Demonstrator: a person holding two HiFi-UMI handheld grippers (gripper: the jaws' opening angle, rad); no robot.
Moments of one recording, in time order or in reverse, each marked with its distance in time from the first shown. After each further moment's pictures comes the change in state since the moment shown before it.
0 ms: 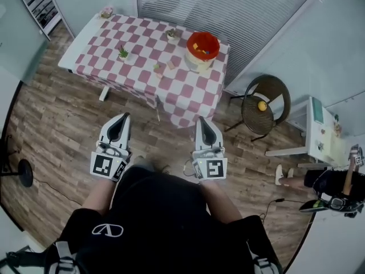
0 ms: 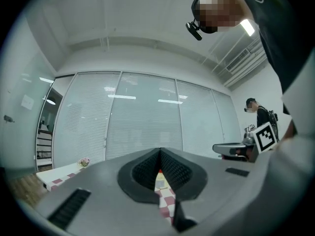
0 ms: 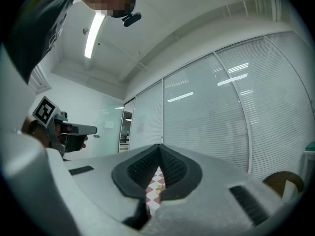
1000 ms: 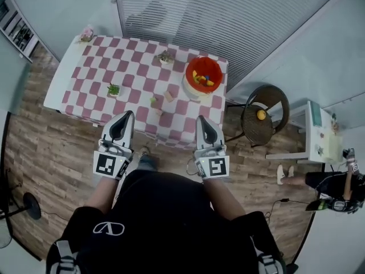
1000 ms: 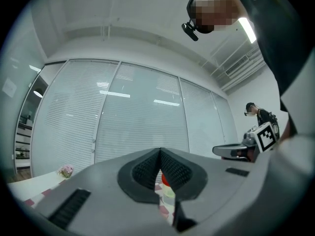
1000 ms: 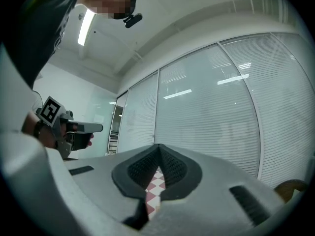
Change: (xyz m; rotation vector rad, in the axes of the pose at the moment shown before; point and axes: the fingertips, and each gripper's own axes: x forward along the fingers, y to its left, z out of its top) left arm 0.202 0.144 -0.041 -0.016 0.019 -0.143; right arm 0.220 -0.055 -0.032 -0.040 0.031 -0.067
